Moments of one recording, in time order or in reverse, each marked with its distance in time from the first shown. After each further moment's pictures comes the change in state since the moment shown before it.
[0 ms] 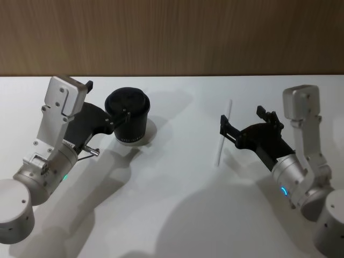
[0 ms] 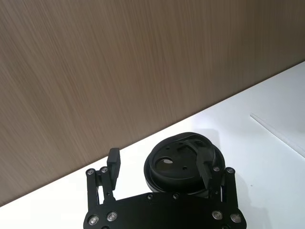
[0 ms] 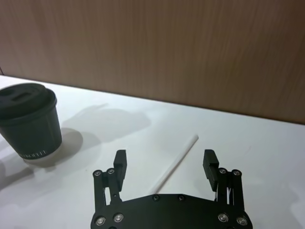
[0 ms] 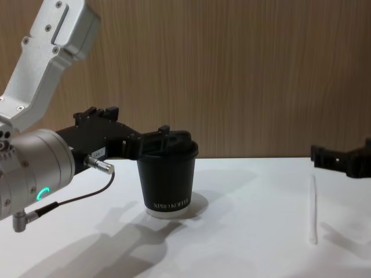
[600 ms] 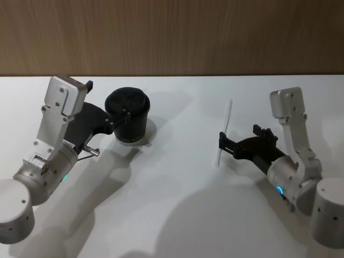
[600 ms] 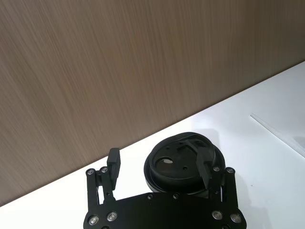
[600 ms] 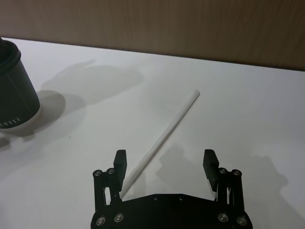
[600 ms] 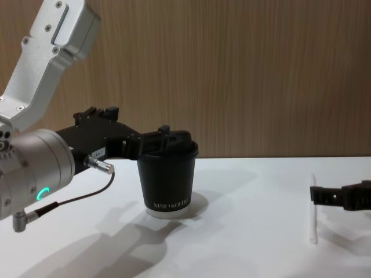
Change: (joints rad) left arm 0.000 0.000 0.000 0.000 0.000 0.000 0.000; right arm 0.068 -0.028 0.008 0.076 0.024 0.222 0.010
